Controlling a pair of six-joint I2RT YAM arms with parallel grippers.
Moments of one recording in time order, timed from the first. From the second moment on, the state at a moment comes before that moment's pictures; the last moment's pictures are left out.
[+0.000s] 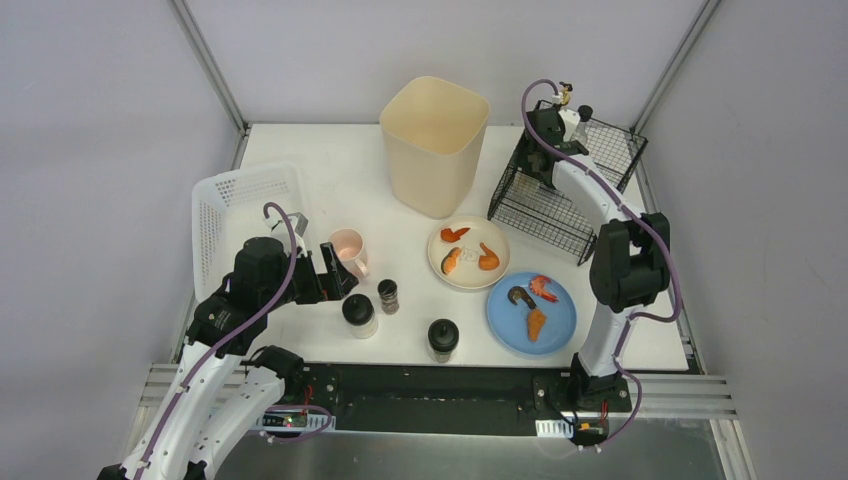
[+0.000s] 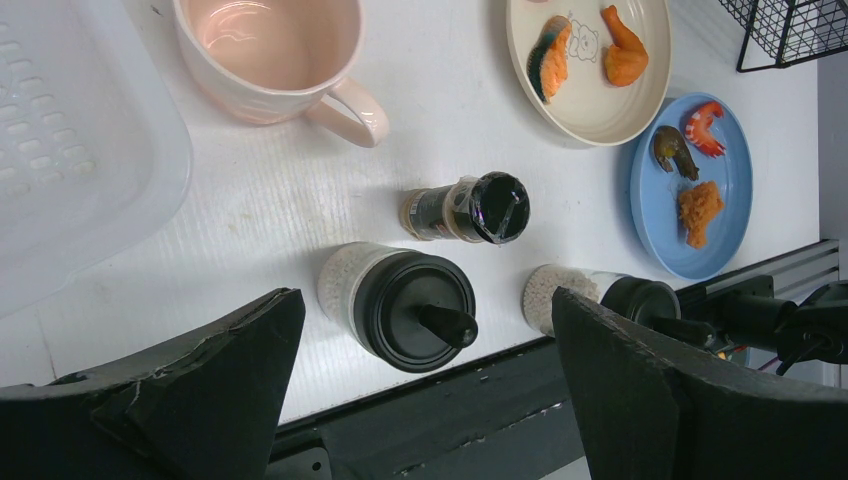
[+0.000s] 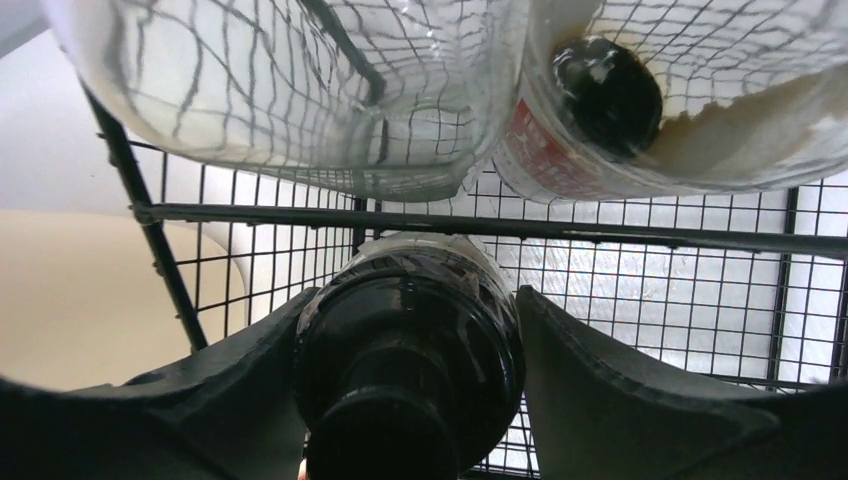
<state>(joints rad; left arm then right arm) -0.36 0.55 0.78 -0.84 0.13 -0.51 0.27 1.87 1.59 -0.53 0.40 0.59</state>
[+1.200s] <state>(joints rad) -0.36 0.55 0.78 -0.84 0.13 -0.51 0.28 1.82 1.59 -0.54 0.35 0.58</state>
